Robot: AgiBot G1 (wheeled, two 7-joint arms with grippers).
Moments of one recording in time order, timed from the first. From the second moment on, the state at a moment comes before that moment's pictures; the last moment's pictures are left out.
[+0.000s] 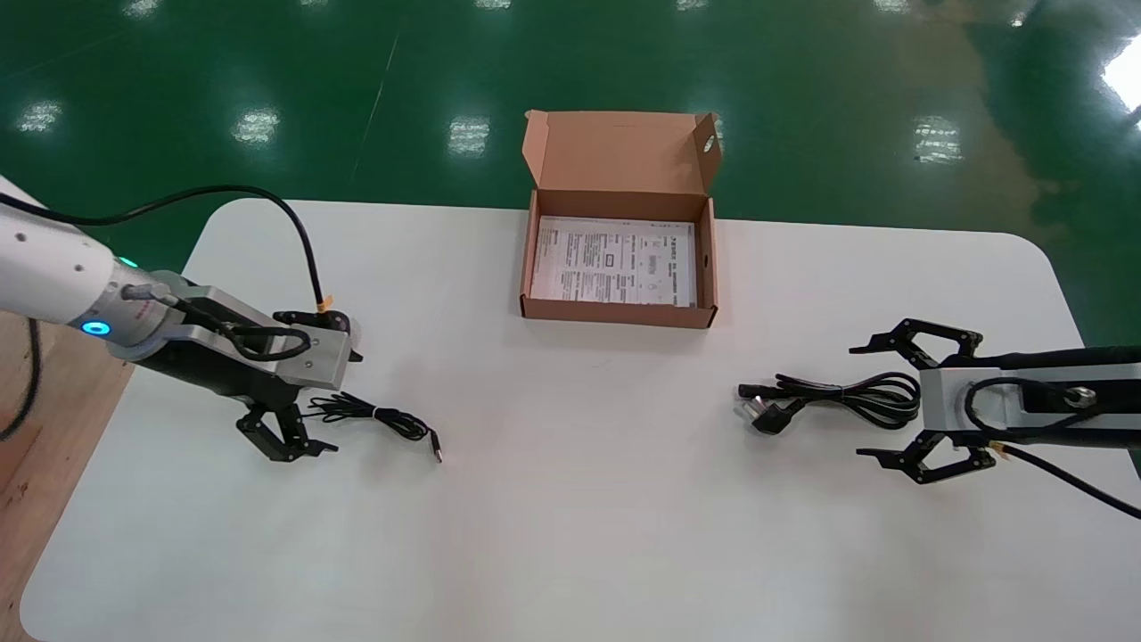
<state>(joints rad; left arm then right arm) -1.78 1.04 0.88 -0.49 1.79 1.43 0.28 1.55 -0.79 -0.55 0.47 -1.56 -1.40 -0.72</state>
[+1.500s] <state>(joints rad) -1.81 1.18 0.88 -0.08 1.79 1.25 0.58 1.66 -0.97 -0.59 0.11 -1.65 -1.21 -0.89</state>
